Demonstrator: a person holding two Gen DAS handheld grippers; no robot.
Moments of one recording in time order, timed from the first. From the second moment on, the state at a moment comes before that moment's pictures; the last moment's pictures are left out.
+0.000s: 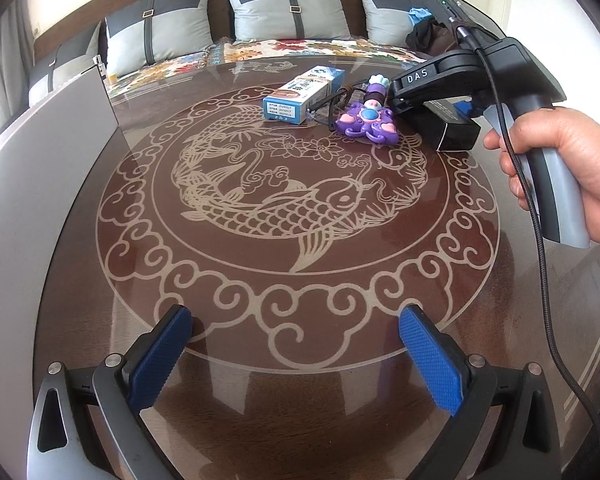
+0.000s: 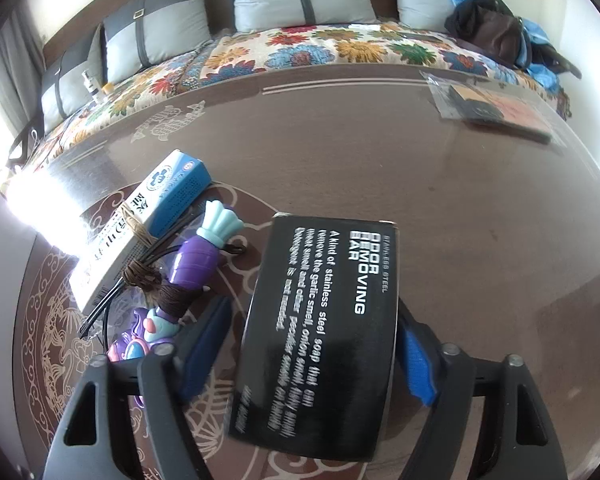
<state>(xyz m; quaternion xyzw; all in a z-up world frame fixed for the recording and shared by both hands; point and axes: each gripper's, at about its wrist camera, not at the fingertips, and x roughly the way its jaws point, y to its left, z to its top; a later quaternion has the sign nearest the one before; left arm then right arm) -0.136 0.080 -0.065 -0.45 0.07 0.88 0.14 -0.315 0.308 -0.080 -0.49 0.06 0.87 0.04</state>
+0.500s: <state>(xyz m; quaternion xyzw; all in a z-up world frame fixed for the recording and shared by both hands) -0.137 0.079 -0.065 -0.45 0.07 0.88 0.13 -0.181 0.264 -0.085 -0.48 -0.08 0.87 -0.10</state>
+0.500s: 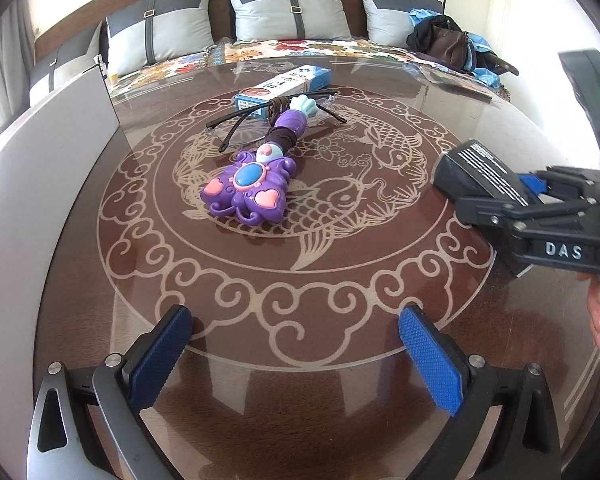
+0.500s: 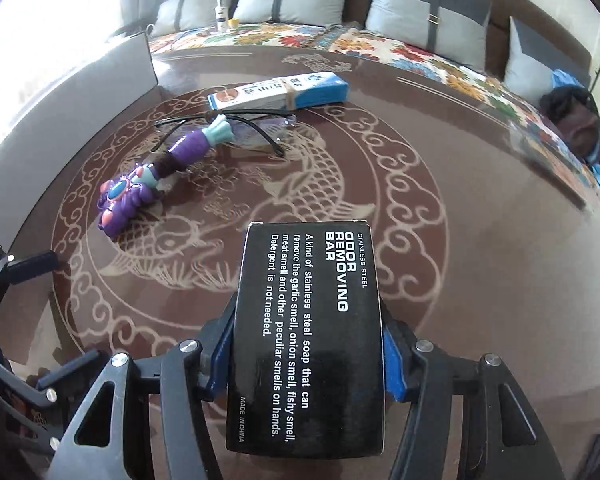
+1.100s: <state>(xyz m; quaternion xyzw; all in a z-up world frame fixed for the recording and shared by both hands) -0.137 0.079 -0.065 -0.45 0.07 0.88 0.13 -0.142 0.296 -0.093 -0.46 -0.04 0.89 -0.06</state>
